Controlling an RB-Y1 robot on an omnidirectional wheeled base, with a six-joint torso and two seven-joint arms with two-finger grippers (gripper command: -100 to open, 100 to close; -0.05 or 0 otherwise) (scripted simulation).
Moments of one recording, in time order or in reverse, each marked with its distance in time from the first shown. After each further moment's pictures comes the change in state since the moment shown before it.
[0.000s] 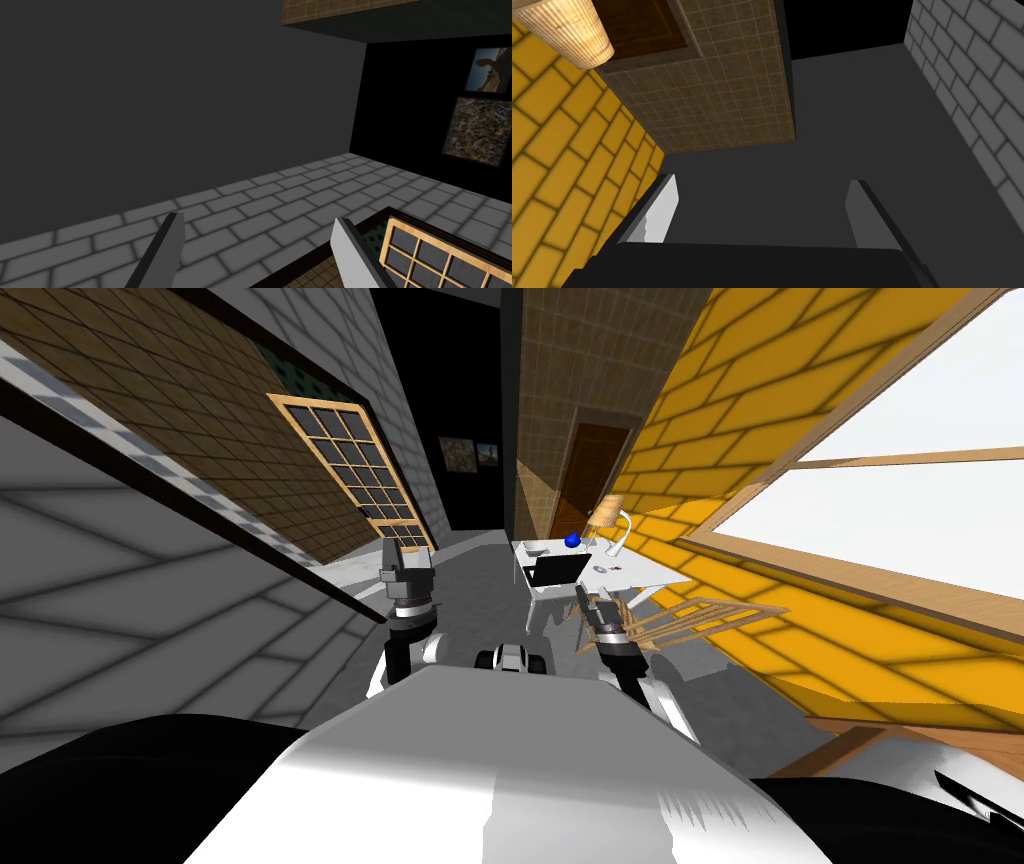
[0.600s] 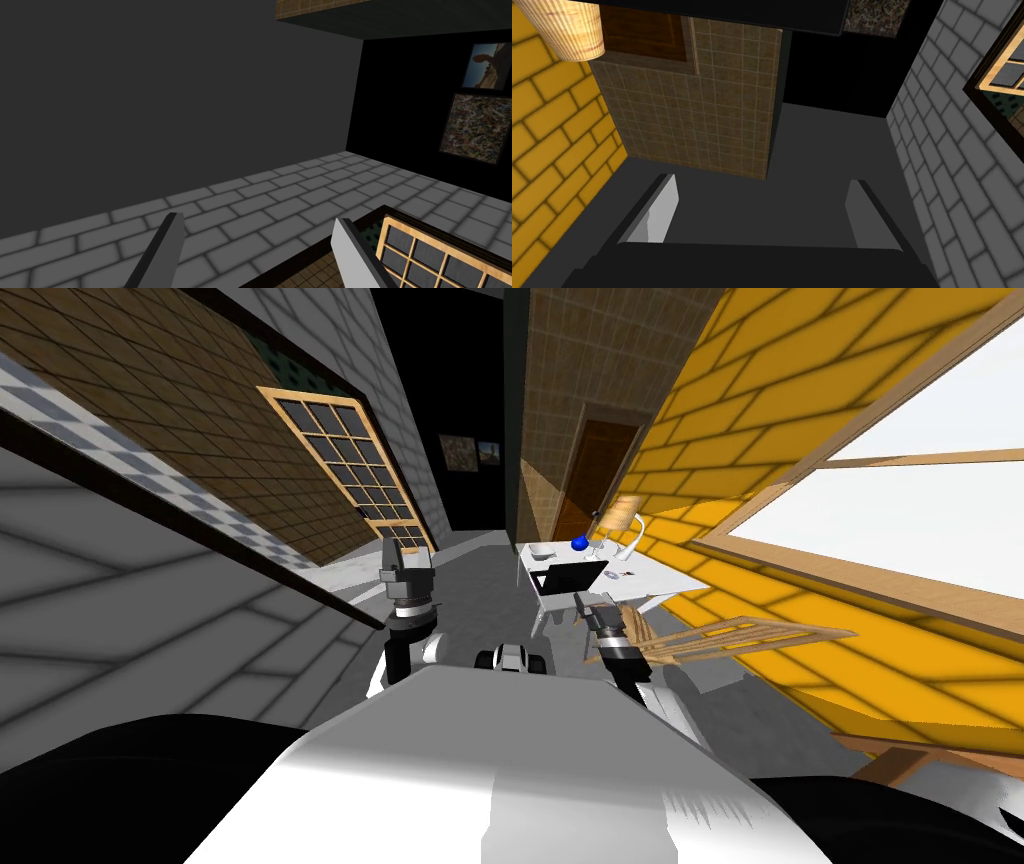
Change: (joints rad) left arm 0.000 0.000 0.000 0.000 0.000 0.000 0.000; right arm 0.047 -0.018 -0.011 -0.010 0.168 0.080 0.112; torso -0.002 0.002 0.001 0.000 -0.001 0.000
